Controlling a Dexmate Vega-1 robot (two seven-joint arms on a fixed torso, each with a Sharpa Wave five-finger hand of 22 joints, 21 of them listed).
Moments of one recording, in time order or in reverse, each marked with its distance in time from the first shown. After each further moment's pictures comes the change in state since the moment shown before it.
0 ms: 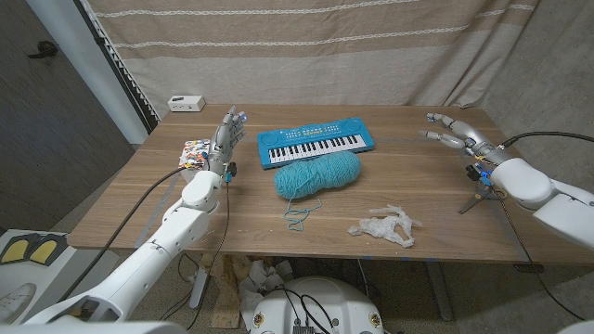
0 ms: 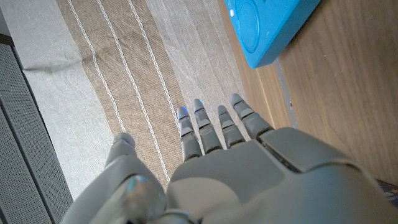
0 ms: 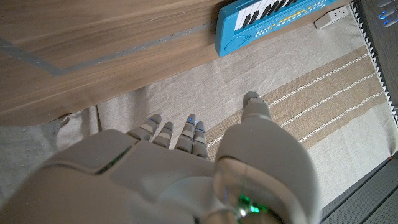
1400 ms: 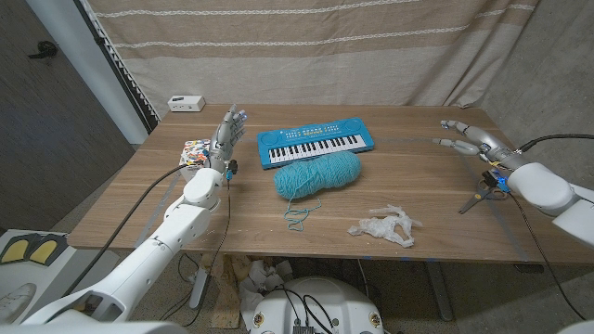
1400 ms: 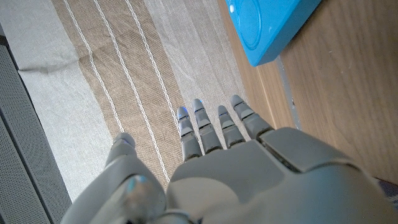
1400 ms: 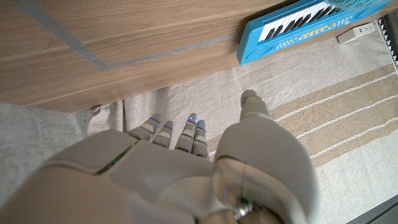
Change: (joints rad) left arm -0.024 -0.008 0.007 0.017 0.011 0.012 0.011; left_hand 0.000 0.000 0.000 0.000 0.006 -0.019 -0.007 -0.021 0.000 0.000 0.000 -0.009 0.000 -0.004 0.004 0.000 0.000 -0.005 0.005 -0.008 0.000; right arm -0.146 -0.011 0.151 -0.045 -0.060 -0.083 0.015; right_hand 0.014 -0.004 0.015 0.006 -0.009 0.027 -0.009 0.000 0.000 0.020 -0.009 0.004 0.000 0.020 -0.005 0.000 0.003 0.011 0.000 0.000 0.000
